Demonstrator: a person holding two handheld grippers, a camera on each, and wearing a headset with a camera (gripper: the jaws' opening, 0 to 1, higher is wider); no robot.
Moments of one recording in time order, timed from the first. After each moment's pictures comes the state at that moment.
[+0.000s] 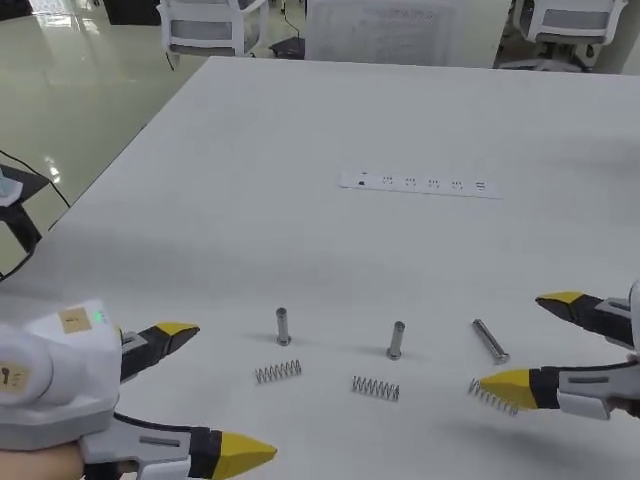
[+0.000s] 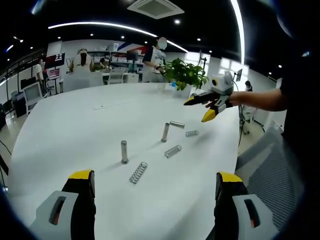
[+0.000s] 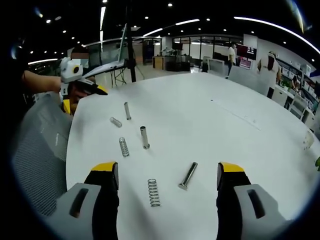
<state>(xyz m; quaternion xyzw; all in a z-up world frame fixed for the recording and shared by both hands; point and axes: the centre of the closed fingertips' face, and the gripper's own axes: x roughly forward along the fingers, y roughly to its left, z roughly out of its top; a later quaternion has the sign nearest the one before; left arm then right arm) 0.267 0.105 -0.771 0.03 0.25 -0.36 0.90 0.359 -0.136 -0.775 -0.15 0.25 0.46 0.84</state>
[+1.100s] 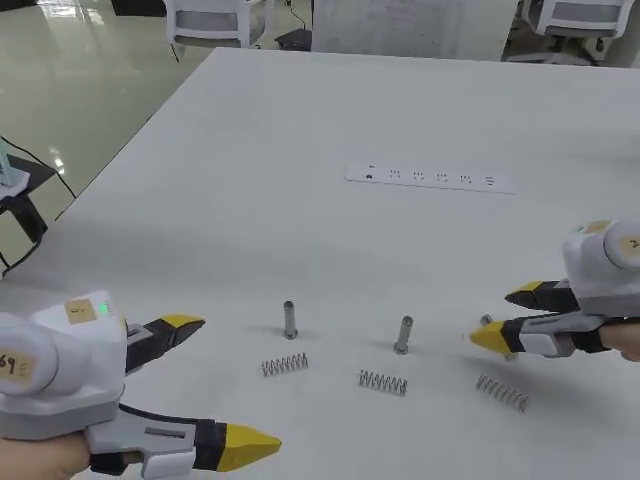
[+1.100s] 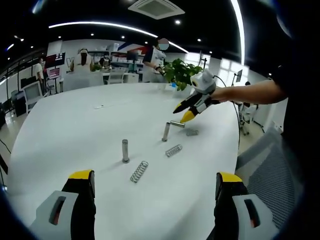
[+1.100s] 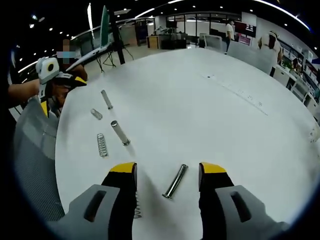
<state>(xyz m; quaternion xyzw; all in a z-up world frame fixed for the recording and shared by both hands) 0.268 0.107 -0.773 0.02 0.25 -0.36 0.90 0.399 -0.126 -0.815 -0.16 0.36 0.43 0.81</state>
